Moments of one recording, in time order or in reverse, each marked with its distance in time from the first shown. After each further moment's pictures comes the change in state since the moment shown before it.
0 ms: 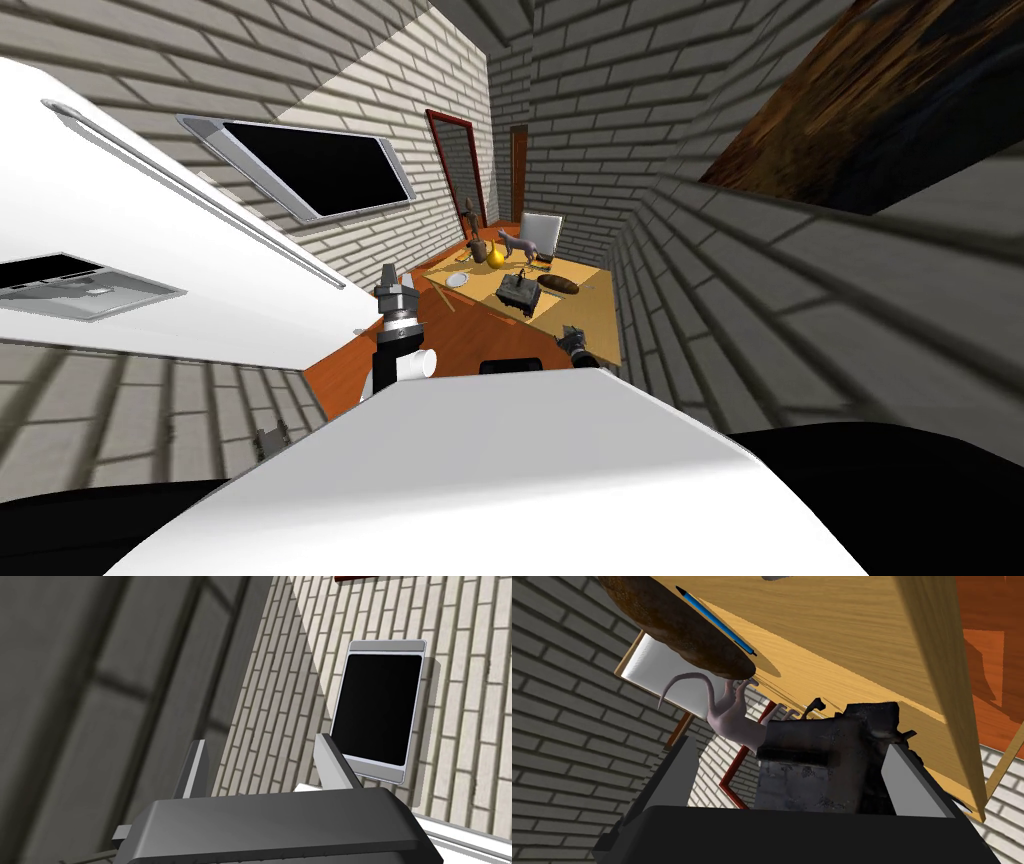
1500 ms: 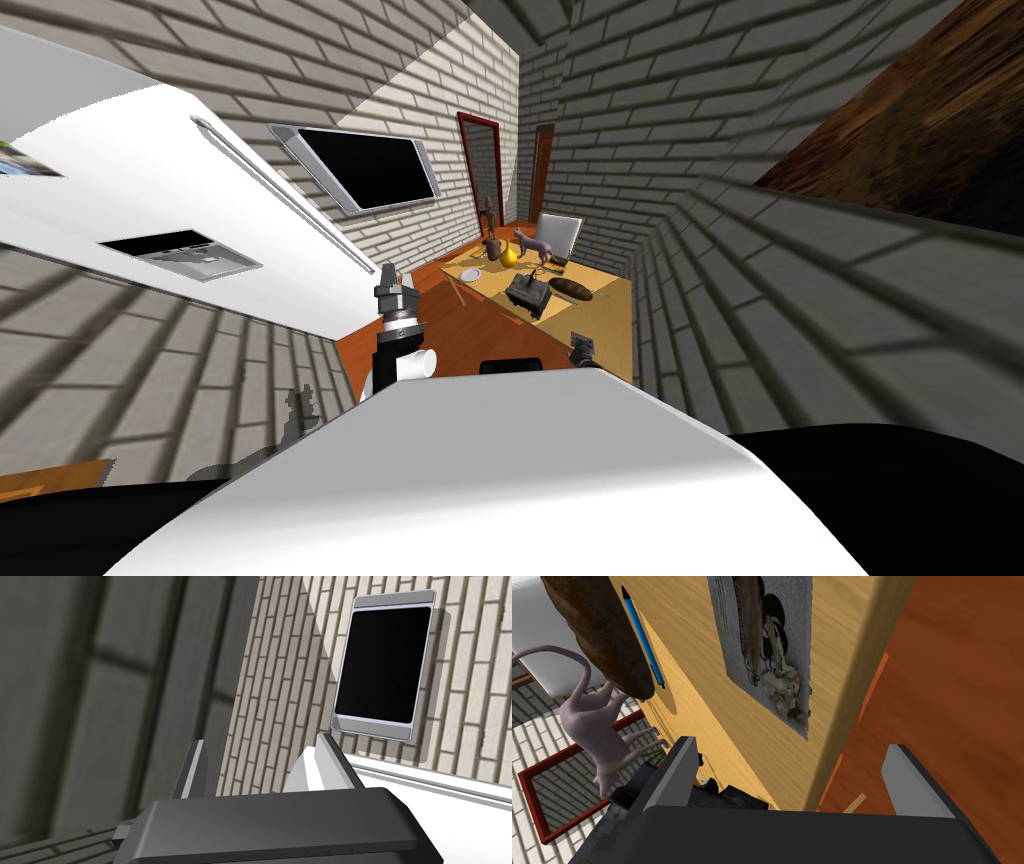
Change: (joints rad) left arm 0.000 0.000 0.000 0.000 0.000 0.000 0.000; right arm -0.032 -0.079 0.035 0.194 0.239 0.117 0.245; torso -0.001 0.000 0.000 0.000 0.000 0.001
